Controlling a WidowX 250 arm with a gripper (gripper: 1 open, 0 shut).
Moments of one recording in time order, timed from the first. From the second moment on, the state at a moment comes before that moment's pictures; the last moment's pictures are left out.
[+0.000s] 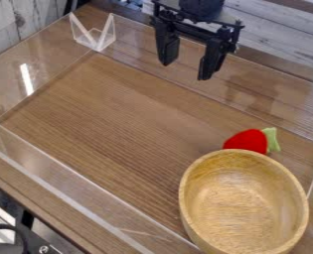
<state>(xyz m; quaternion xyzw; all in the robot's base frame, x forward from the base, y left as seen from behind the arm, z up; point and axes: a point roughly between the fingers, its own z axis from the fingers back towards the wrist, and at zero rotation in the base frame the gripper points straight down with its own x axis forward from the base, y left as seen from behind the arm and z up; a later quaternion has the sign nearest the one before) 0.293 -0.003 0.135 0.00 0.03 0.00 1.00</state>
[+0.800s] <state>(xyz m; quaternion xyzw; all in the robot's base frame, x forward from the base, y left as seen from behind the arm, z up) 0.295 -0.090 0.106 -0.02 0.04 0.34 0.94</state>
